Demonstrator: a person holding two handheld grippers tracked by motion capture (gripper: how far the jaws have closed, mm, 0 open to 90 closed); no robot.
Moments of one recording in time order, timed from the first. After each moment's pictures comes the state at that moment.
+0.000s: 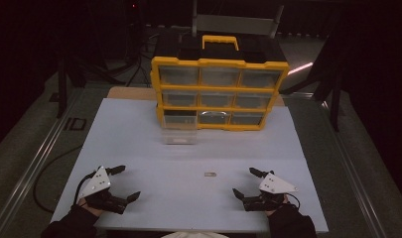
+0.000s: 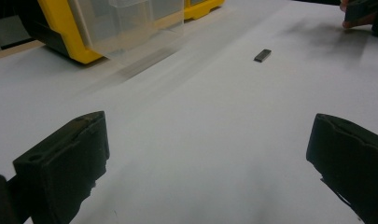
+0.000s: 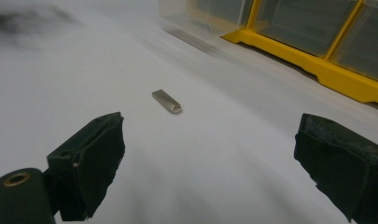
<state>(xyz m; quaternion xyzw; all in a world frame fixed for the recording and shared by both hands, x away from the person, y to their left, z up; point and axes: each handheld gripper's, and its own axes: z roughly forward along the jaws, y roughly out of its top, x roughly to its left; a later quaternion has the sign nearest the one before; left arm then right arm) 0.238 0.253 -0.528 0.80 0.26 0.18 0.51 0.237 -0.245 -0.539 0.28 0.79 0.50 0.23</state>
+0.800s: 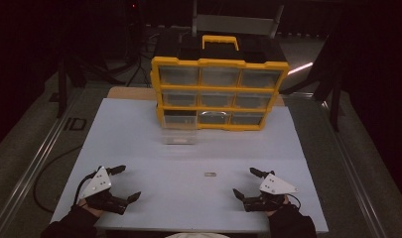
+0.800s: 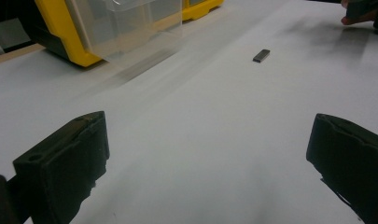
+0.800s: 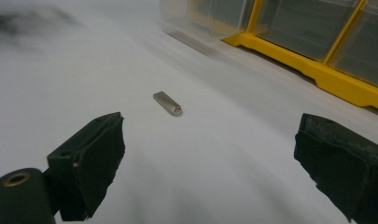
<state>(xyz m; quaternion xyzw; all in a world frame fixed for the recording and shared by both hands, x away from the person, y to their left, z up) 0.236 0.251 -0.523 0.80 0.25 0.19 0.51 0.235 -0.245 -0.537 0.28 0.79 0.50 0.24</state>
